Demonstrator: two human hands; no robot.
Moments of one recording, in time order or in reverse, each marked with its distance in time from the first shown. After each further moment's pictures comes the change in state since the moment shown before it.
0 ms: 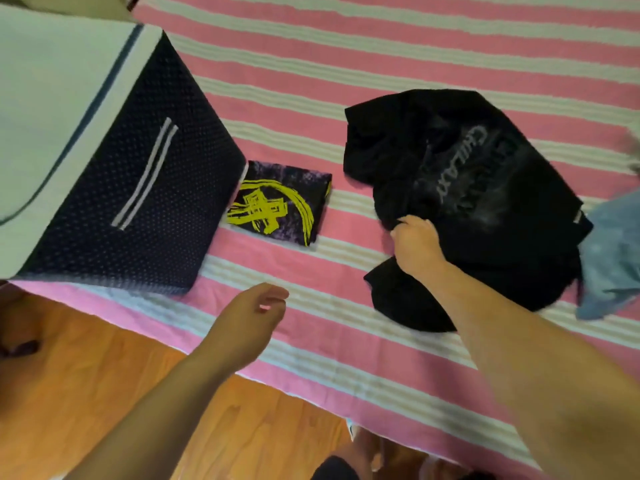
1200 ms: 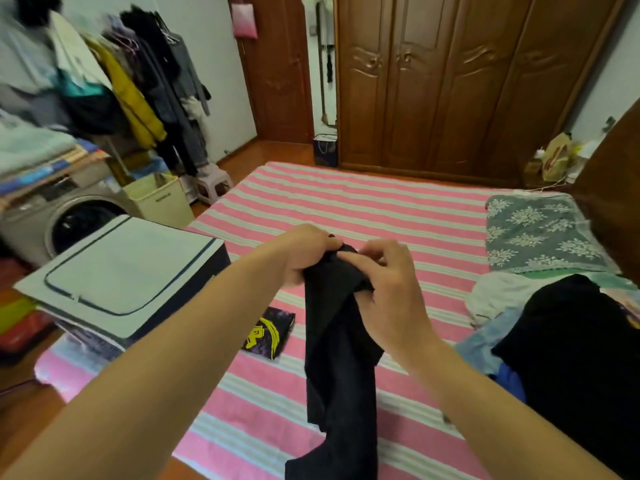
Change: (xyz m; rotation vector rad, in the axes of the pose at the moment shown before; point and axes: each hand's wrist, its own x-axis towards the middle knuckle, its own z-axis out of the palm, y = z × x) left_hand -0.275 0.385 -0.039 -0.314 -0.035 0.311; right_hand -0.365 -0.027 -0.371 0.376 0.899 -0.646
